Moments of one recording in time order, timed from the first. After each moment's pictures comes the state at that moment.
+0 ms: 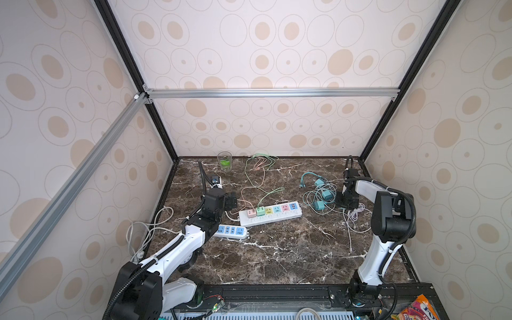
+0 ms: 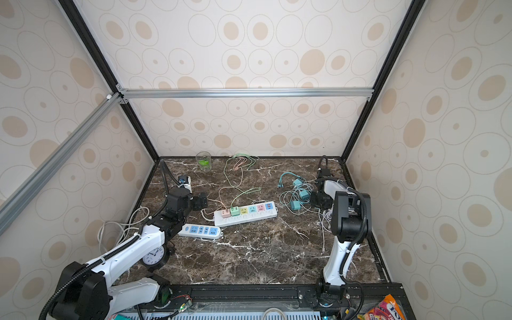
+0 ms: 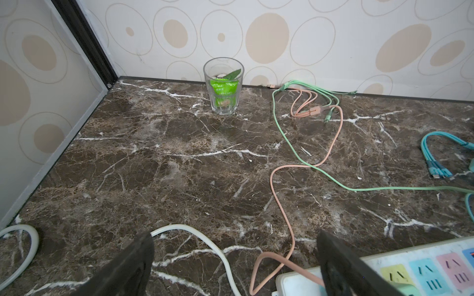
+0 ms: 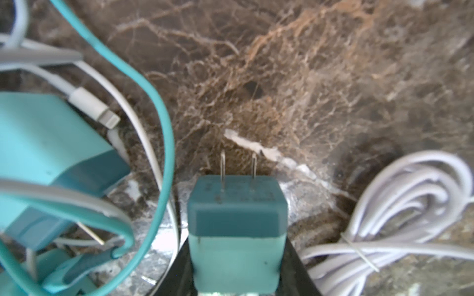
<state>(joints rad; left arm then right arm) -0.39 1.18 0.69 -0.01 -0.36 -0.26 -0.09 1.93 1.30 -0.73 0.08 0.21</state>
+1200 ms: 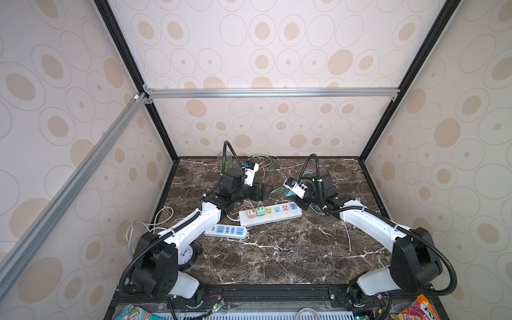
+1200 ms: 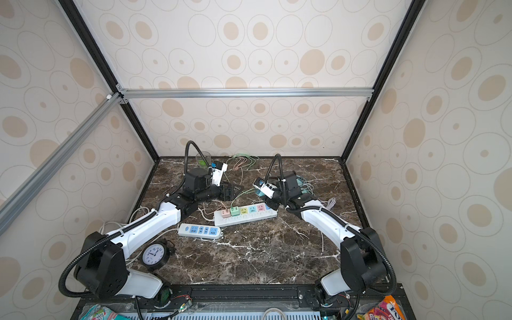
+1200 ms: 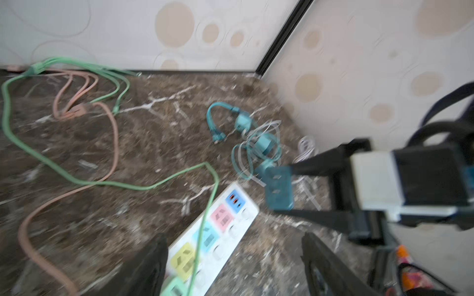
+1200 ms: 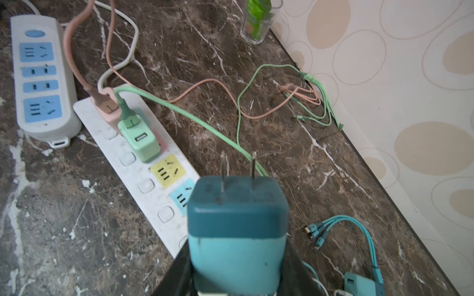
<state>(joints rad) -0.50 1.42 0.97 0.10 0.42 -0.44 0.48 1.46 1.02 -0.19 -0.26 -0.58</state>
